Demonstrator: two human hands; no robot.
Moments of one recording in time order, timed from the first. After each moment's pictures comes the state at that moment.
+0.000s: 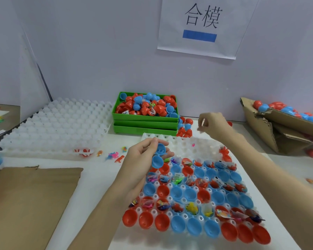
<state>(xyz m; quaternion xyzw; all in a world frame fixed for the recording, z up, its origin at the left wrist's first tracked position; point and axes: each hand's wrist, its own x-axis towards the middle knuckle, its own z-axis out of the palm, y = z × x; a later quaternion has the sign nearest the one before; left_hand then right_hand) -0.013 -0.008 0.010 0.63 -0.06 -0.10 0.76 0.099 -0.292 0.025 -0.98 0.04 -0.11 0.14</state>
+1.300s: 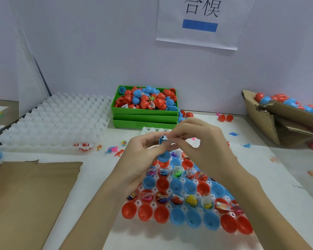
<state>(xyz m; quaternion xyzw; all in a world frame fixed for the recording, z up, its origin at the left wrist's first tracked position) -0.015 -0.006 0.016 0.64 -0.13 -0.11 0.75 -0.049 -0.182 0.051 -0.90 -0.19 -0.26 0.31</state>
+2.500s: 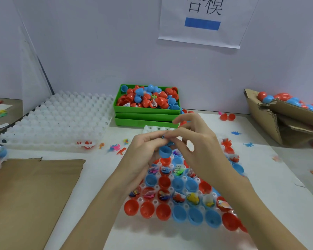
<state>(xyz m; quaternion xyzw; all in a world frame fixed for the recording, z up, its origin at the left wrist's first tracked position) -0.015 -0.006 0.018 0.63 -0.13 -0.13 0.75 -0.044 -0.174 0.030 -0.89 -0.21 -0.32 0.25</state>
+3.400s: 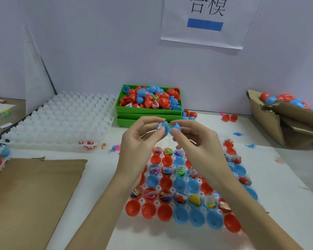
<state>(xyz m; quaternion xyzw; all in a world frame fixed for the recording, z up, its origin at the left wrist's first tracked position) -0.013 -0.004 0.017 0.64 -0.14 0.07 0.75 -0.045 -0.160 0.029 -0.79 -0.07 -0.20 0.58</state>
